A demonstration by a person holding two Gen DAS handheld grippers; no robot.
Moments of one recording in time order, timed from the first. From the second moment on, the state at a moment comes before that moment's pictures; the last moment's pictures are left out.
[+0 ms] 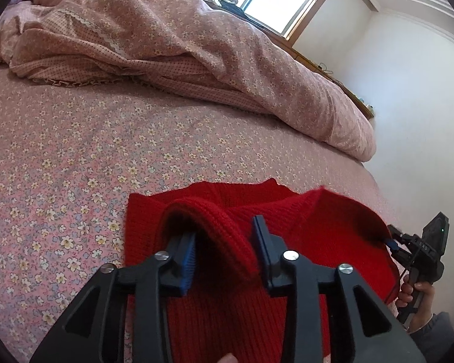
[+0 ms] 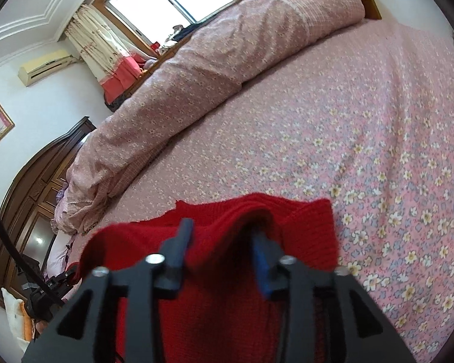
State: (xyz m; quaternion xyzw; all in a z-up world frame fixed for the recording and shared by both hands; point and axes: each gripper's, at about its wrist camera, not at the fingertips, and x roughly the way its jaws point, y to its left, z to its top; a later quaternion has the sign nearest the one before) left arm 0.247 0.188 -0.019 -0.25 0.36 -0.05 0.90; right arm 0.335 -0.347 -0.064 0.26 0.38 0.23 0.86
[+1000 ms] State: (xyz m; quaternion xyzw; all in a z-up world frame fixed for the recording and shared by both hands) left arm 0.208 0.207 -0.017 -0.23 0.39 -0.03 0.89; right arm 0.312 -0.385 -0.056 0.23 0.37 0.21 0.87
